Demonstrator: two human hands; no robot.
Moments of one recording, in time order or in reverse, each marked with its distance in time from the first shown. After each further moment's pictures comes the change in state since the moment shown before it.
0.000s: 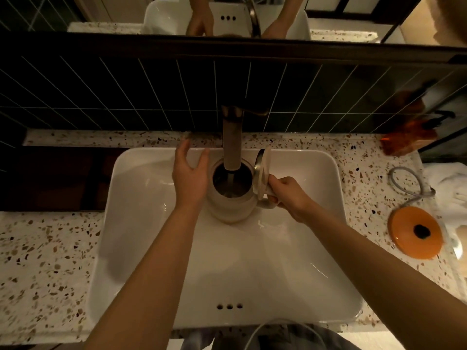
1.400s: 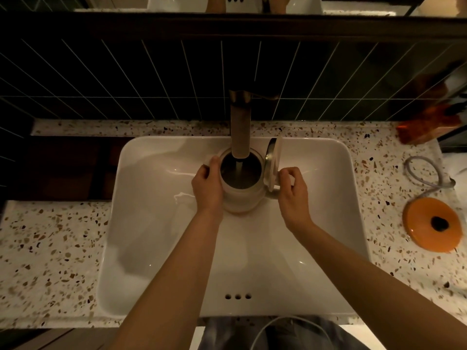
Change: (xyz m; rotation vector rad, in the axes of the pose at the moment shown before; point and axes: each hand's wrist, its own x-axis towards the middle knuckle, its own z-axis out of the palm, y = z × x) left_hand -0.026 -0.028 0.019 -0.279 0.070 -0.378; right_hand -0.018 0.027 0.040 0.160 0.383 -0.267
